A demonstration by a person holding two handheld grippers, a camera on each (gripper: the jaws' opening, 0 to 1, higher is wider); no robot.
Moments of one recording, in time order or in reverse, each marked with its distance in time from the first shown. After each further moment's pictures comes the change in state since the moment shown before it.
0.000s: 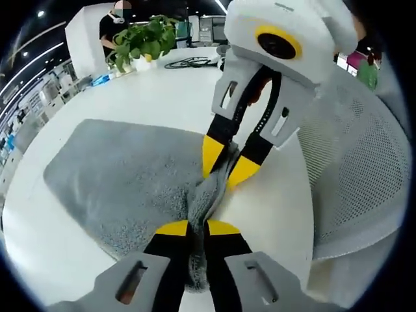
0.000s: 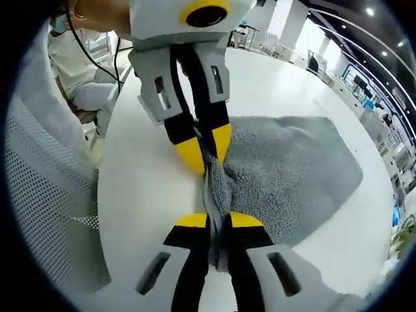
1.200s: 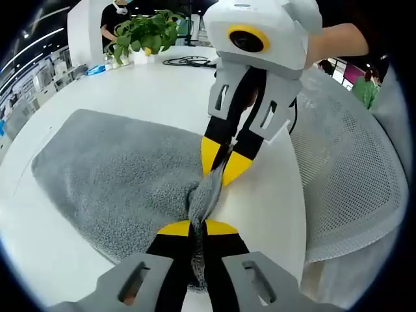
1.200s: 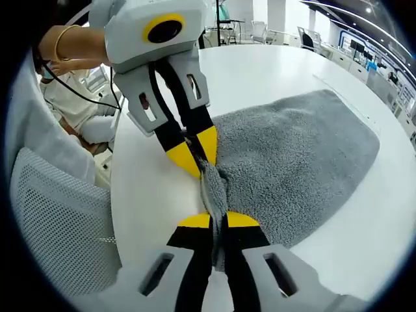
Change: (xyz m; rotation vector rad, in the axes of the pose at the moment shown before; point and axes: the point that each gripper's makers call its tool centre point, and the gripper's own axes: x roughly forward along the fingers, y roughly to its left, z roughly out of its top) left arm 0.002 0.002 0.001 -0.076 0.005 -0.087; right arm 0.004 -0.006 -0.004 0.230 -0.011 0.158
